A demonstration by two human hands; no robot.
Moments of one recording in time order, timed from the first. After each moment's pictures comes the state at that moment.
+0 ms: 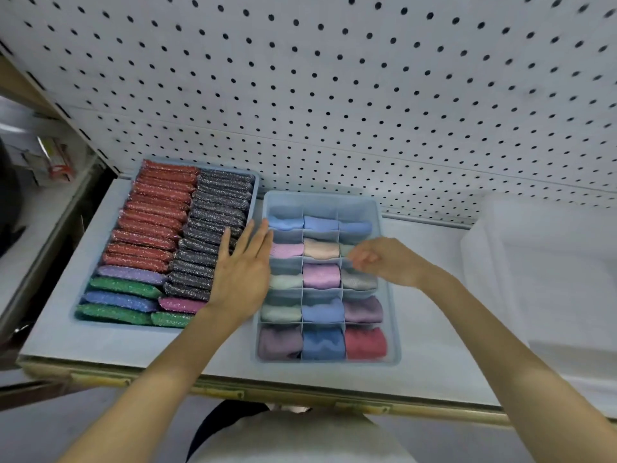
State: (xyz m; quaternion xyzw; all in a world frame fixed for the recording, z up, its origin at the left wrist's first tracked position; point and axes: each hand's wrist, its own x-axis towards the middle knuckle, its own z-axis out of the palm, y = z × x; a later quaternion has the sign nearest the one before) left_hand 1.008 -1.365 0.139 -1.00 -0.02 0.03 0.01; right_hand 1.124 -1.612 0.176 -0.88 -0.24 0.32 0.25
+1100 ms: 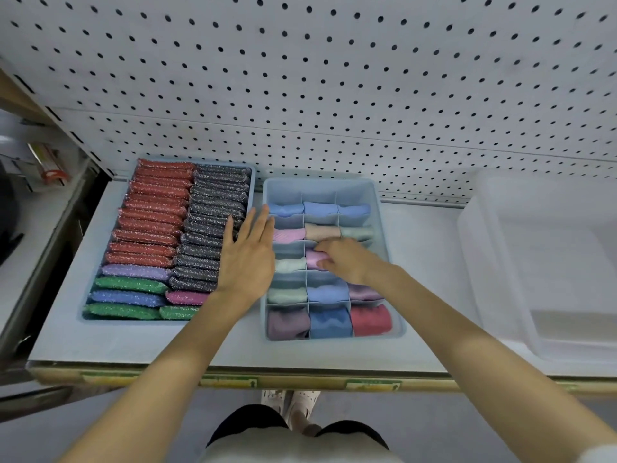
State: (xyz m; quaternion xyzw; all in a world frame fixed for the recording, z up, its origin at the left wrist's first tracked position) left_hand 1.013 -1.364 0.137 -1.00 -0.02 0.03 -0.03; right_hand 1.092 -1.551 0.138 -0.90 -0.31 0.28 0.08
